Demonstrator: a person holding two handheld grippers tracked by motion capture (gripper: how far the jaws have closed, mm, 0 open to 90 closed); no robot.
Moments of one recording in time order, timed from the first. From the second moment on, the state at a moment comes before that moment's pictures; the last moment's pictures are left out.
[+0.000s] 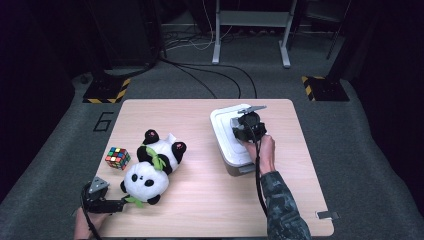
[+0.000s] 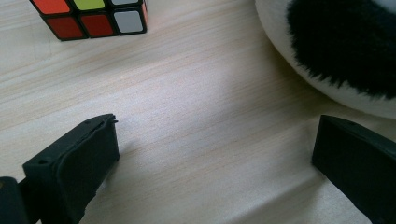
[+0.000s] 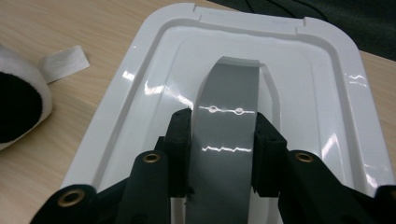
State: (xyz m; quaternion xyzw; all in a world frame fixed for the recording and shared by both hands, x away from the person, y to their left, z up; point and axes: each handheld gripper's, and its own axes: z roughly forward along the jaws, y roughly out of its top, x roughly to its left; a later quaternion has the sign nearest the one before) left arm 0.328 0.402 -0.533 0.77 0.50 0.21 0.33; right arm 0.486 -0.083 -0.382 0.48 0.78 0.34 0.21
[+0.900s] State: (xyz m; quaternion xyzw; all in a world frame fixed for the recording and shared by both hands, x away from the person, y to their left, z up) left arm 0.328 0.402 -0.533 0.77 0.50 0.21 0.33; right arm 0.472 -0.071 -0.381 0.42 0.81 0.31 0.28
